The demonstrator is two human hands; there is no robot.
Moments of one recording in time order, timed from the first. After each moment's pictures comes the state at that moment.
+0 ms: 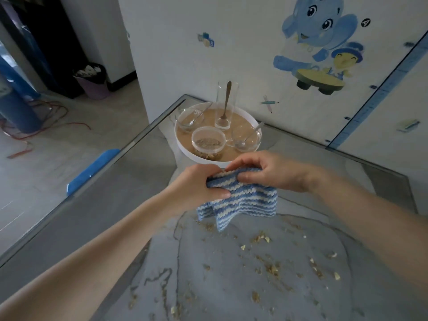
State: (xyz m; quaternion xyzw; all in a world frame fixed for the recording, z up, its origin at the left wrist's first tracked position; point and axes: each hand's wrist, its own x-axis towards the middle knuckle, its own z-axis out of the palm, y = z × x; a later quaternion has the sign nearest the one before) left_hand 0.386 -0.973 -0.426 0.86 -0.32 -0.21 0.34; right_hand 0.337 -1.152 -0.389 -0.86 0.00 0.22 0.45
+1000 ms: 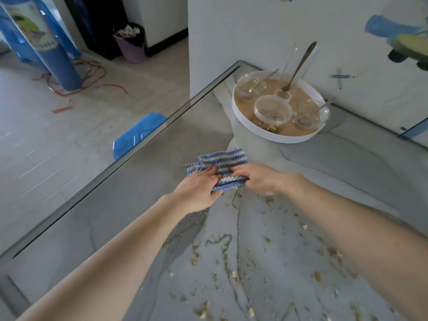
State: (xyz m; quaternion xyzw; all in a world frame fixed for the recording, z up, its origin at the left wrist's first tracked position) left_hand 0.400 -0.855 -0.531 0.91 -0.33 -0.21 0.13; right_hand 0.395 -1.026 -0.526 -0.94 -0.10 0.27 0.15
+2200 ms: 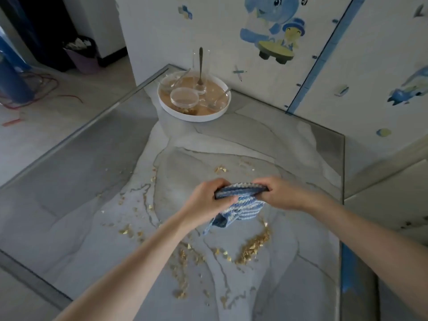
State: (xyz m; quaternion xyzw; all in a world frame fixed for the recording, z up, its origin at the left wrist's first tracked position) left_hand 0.160 -0.987 -0.444 0.81 -0.30 -0.24 0.45; right_hand 0.114 -1.170 -0.415 -0.93 0.06 0.23 0.27
